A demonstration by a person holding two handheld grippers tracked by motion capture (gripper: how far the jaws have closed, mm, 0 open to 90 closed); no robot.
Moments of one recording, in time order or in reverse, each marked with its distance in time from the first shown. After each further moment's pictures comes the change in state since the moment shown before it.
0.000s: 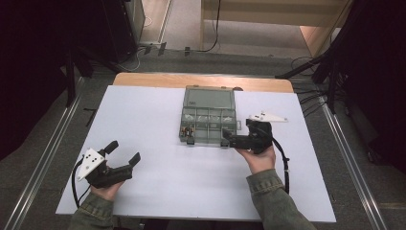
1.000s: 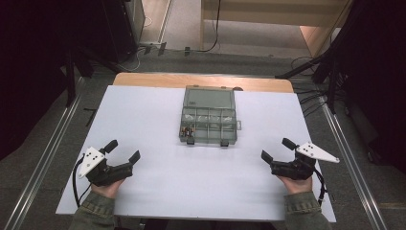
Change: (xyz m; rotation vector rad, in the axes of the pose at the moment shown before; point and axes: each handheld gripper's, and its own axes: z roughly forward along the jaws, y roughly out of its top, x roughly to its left) left arm 0.003 -0.001 0.004 0.014 0.026 -0.012; right arm -0.077 -0.090 -0.071 -0.212 0.008 -0.024
